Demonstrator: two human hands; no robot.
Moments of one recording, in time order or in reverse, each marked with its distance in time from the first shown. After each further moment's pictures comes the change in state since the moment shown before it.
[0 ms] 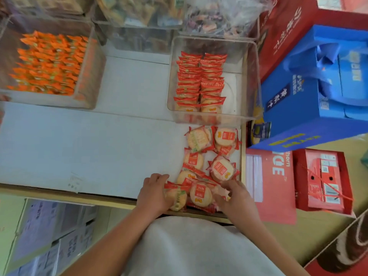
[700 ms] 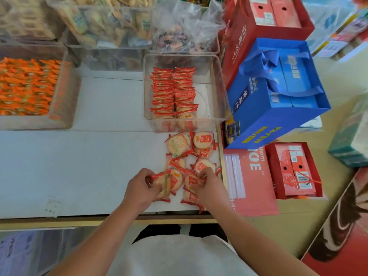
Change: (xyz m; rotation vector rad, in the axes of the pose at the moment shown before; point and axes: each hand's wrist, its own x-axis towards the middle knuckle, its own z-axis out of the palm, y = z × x) left_hand 0.008 0.027 -0.033 -0.485 0.188 0.010; right_hand 0.018 -0.028 0.011 0.131 0.071 0.103
